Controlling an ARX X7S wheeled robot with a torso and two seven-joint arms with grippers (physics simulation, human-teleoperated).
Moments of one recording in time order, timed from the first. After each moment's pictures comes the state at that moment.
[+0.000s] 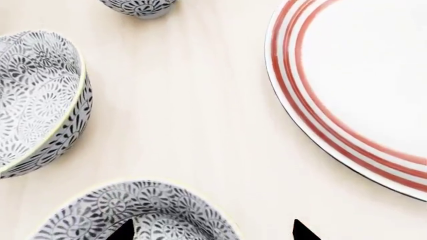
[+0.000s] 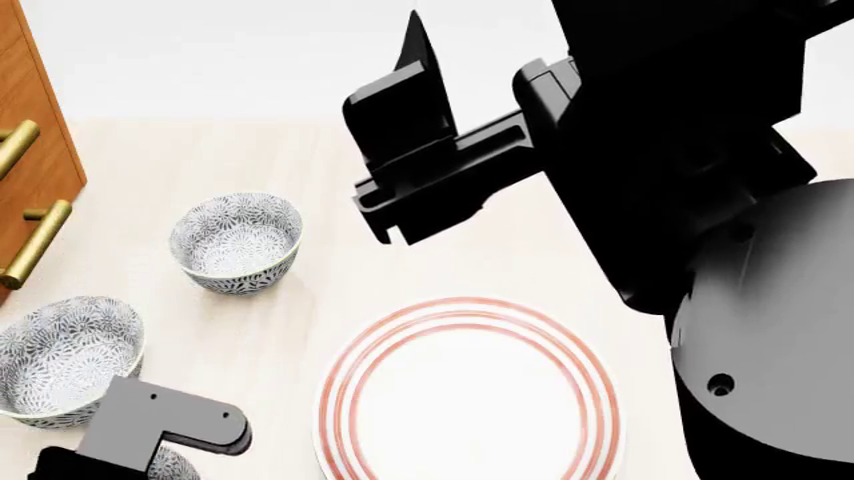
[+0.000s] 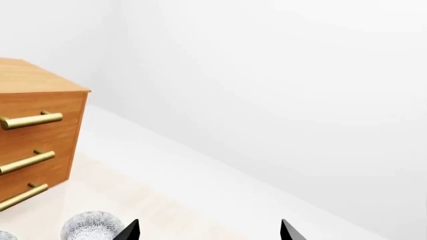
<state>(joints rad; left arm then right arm) -0.63 -0.49 0.52 0.22 -1.34 -1.14 -0.94 1.55 0.71 -0.54 -0.47 1.73 1.15 0.94</state>
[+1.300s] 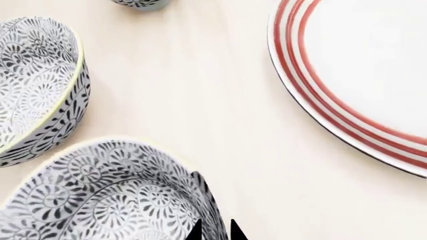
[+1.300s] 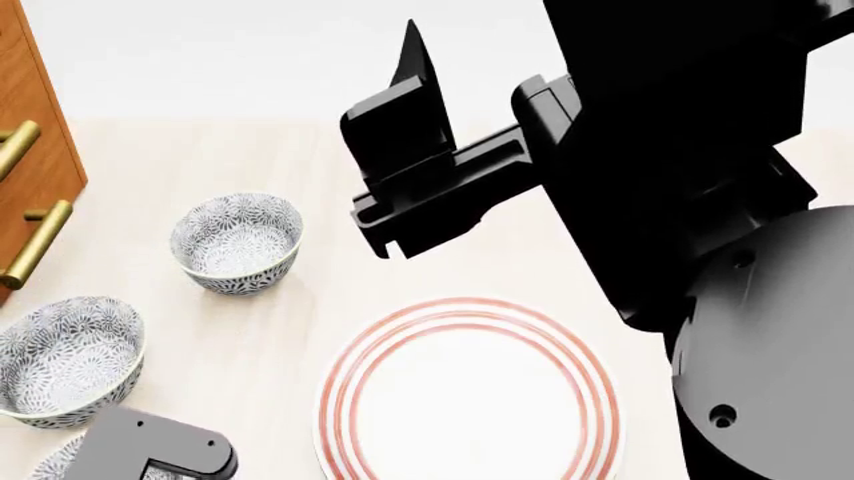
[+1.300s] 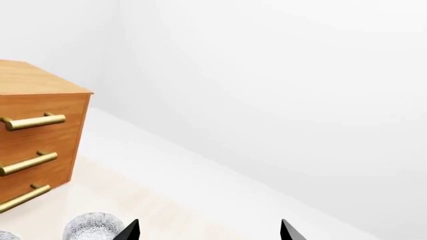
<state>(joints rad) -0.55 -0.54 0.55 0.25 -1.23 -1.05 -0.81 1.54 0.73 -0.56 -0.51 1.74 1.11 0.94</state>
